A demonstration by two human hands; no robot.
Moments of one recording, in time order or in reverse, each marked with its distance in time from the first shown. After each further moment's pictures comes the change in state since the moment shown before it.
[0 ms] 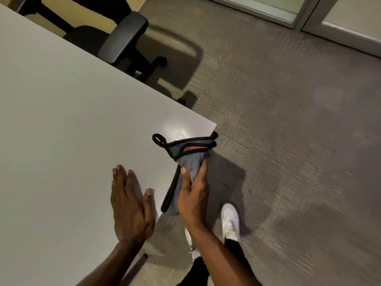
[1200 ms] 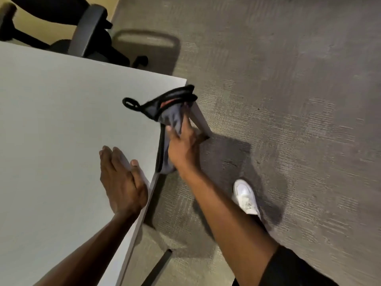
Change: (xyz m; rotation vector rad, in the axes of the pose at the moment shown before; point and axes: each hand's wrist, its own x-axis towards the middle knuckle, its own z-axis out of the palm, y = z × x) left_hand -0.006 0.001 0.002 0.078 0.088 0.089; right_hand 0.017 0.006 -0.015 0.156 -0.049 -0.028
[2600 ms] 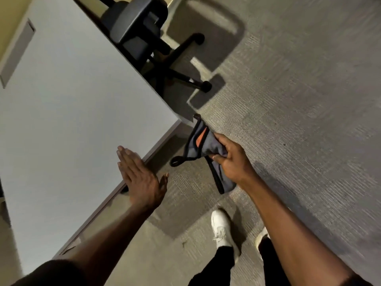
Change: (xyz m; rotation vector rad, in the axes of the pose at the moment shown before) left_hand -0.014 0.159 0.067 0.343 -0.161 -0.328; right_hand 0.198 0.016 -0.198 -0.196 -0.814 0.018
